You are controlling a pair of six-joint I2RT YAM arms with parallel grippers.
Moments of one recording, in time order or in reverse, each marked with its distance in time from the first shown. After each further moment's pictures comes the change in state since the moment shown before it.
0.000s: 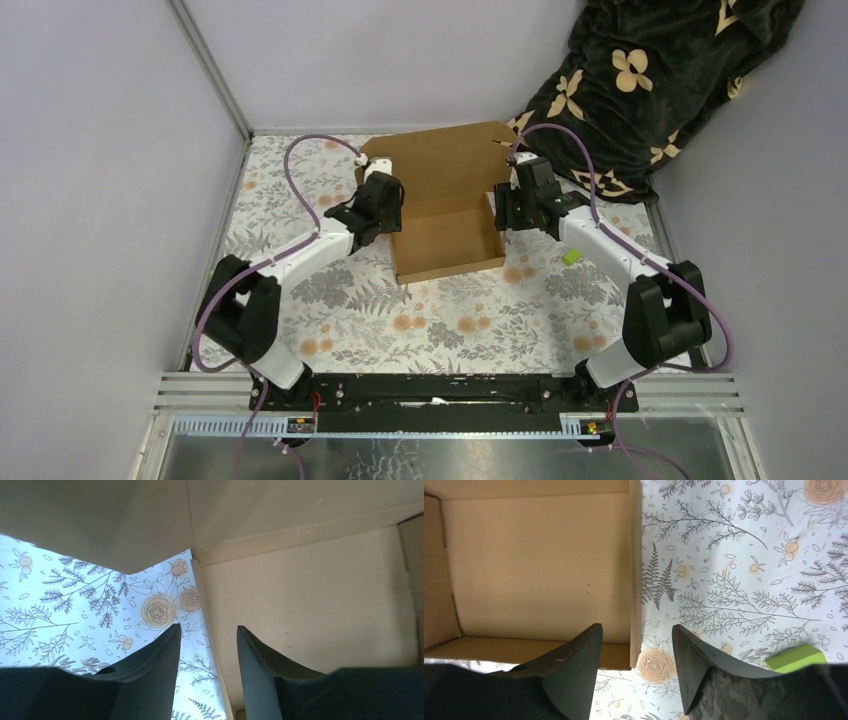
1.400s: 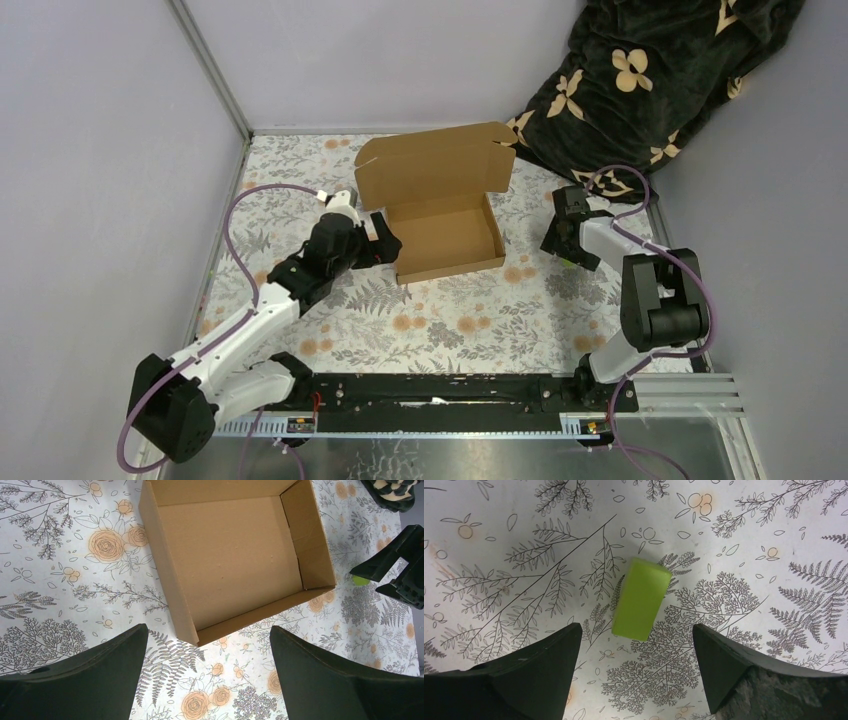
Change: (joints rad) left arm -0.028 -0.572 -0.376 0.053 0.230 -0.198; right arm -0.257 0.037 -0.218 -0.068 0.376 0.354
